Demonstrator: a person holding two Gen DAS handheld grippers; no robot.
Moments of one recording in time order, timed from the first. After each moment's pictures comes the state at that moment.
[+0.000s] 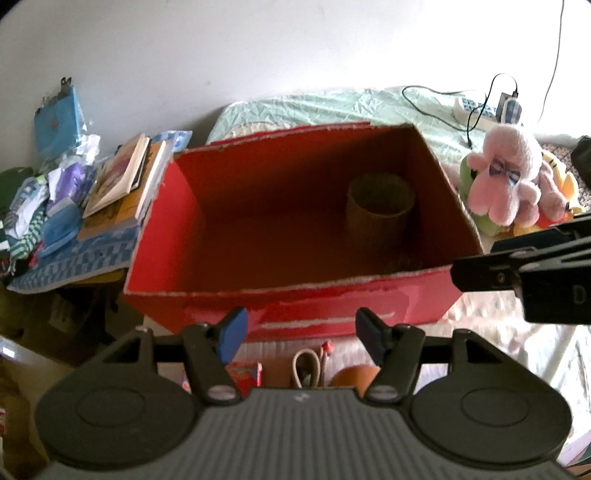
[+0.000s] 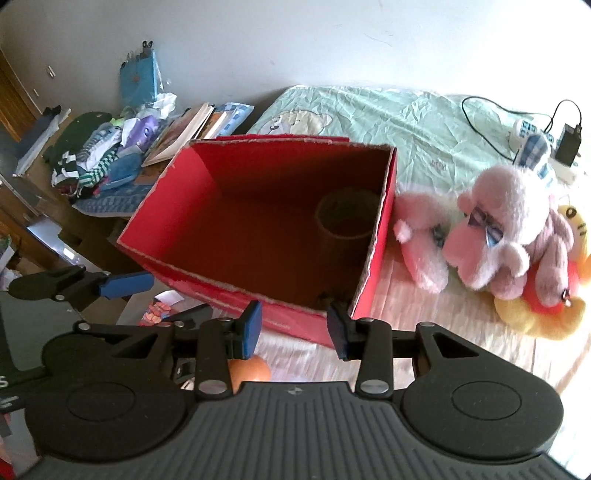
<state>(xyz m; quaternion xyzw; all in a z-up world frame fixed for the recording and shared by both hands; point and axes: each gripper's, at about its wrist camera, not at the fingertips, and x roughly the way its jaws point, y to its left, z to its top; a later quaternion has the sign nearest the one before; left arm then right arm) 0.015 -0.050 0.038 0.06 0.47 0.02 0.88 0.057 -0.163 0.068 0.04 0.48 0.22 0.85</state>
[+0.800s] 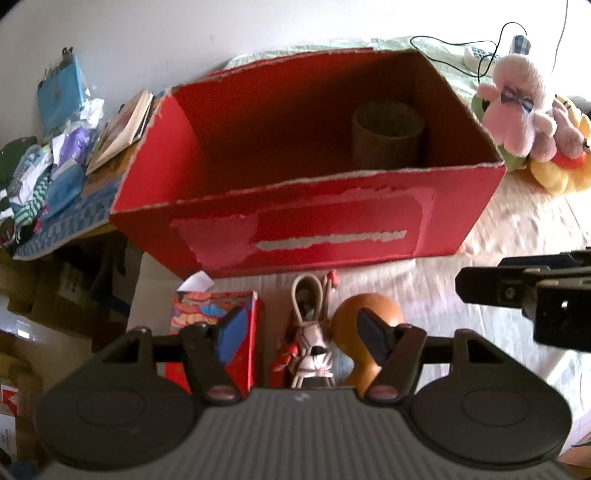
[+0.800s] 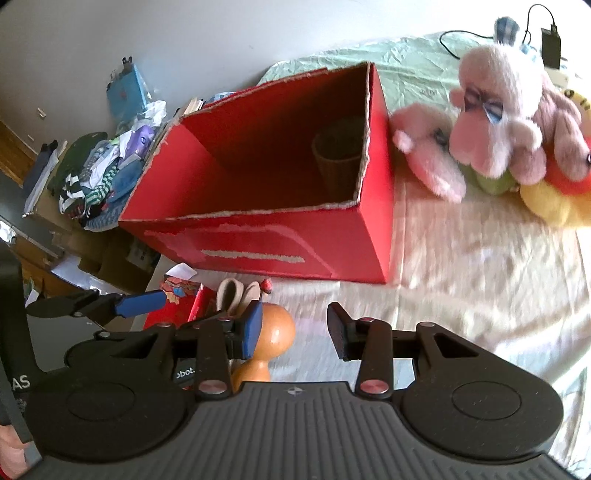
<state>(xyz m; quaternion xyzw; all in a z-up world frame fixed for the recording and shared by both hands) -0.009 -0.052 -0.005 0.07 0.52 0.04 0.85 0.013 -0.167 0.015 0.13 0.49 0.20 0.83</state>
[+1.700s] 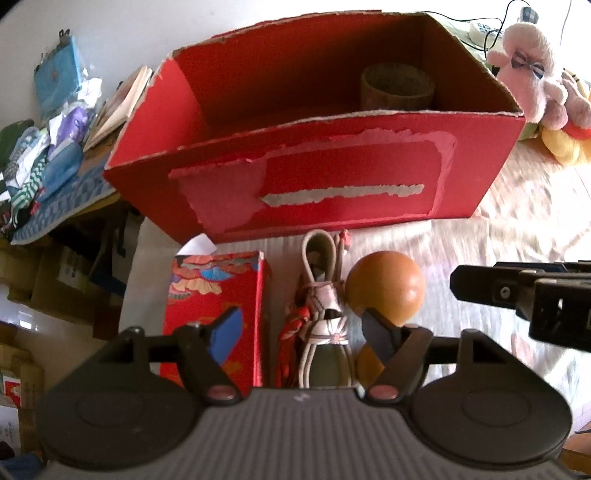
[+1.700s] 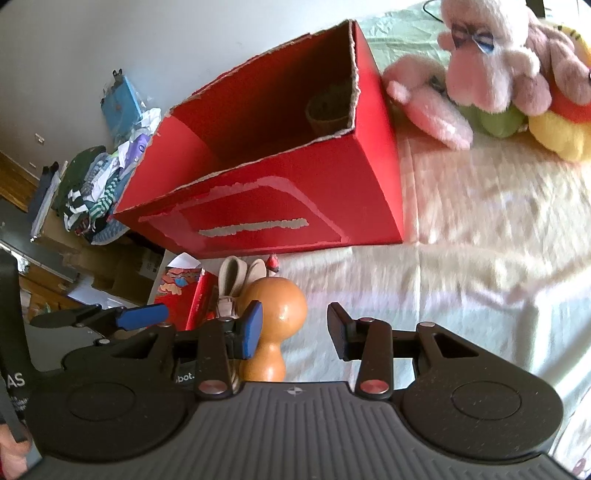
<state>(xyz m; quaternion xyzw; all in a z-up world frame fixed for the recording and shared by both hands) -0.018 -0.043 -0.027 0.07 0.54 0.05 0.83 -0.002 -0.165 -0.017 0.20 0.50 0.20 0.82</state>
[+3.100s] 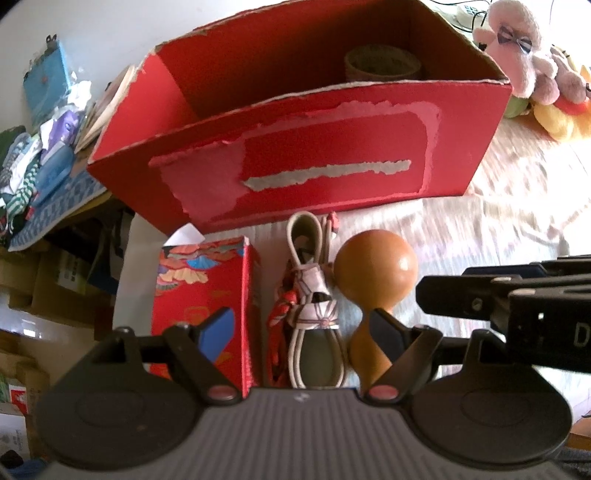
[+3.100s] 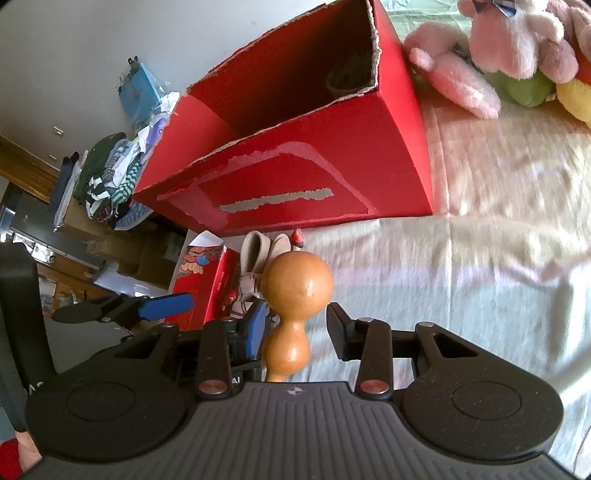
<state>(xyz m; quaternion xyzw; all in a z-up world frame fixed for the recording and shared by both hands) -0.022 -0.052 -0.036 0.09 0.55 0.04 0.83 -0.004 -0.163 -0.028 0.21 0.52 0.24 0.79</state>
